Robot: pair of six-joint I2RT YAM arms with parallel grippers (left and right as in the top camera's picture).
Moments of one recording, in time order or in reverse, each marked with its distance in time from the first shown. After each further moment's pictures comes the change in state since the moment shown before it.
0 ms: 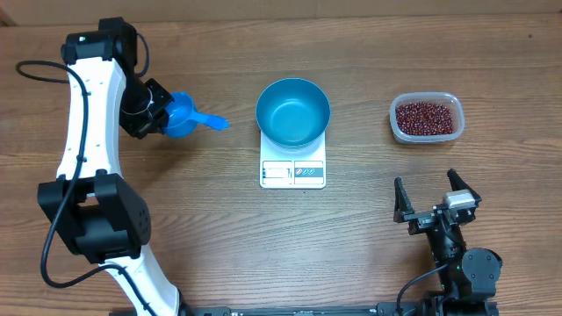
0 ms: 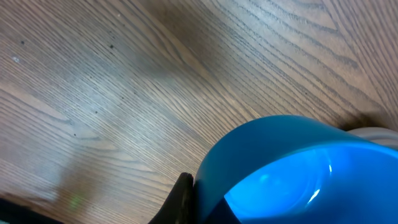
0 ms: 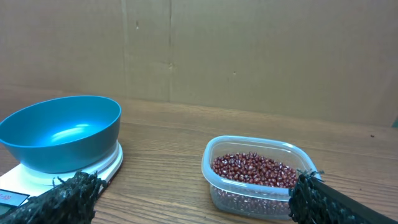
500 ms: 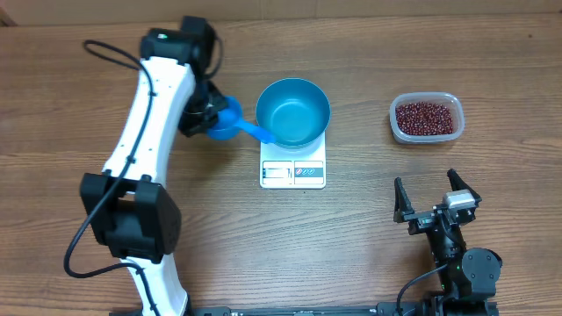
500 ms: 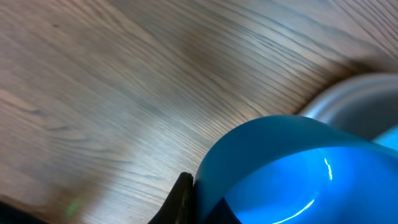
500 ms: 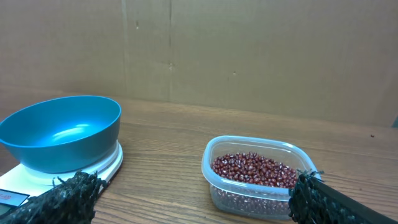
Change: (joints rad) left arm -0.305 0.000 0.000 0.023 -0.149 -0.127; right arm 0.000 0.000 0.000 0.000 0.000 0.000
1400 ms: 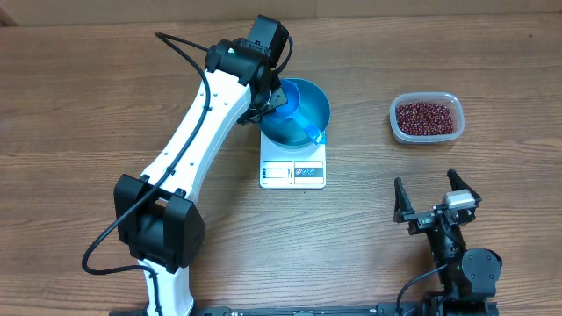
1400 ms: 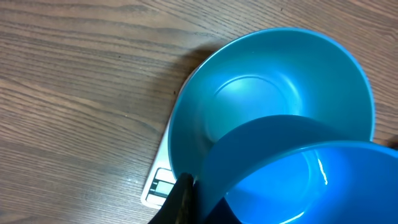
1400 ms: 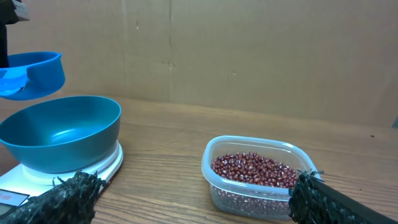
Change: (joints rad) left arm -0.220 0.000 0.004 0.269 -0.005 0.027; right arm 0.000 0.000 0.000 0.001 0.000 0.000
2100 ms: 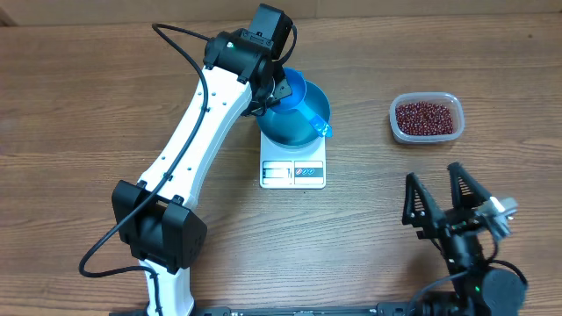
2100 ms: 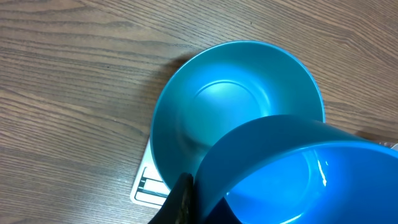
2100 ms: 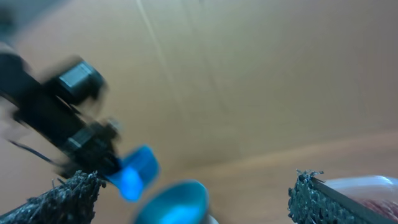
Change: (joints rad) left arm -0.018 0.000 0.097 -0.038 0.004 0.000; right arm 0.000 0.012 0.186 0.081 -0.111 0.549
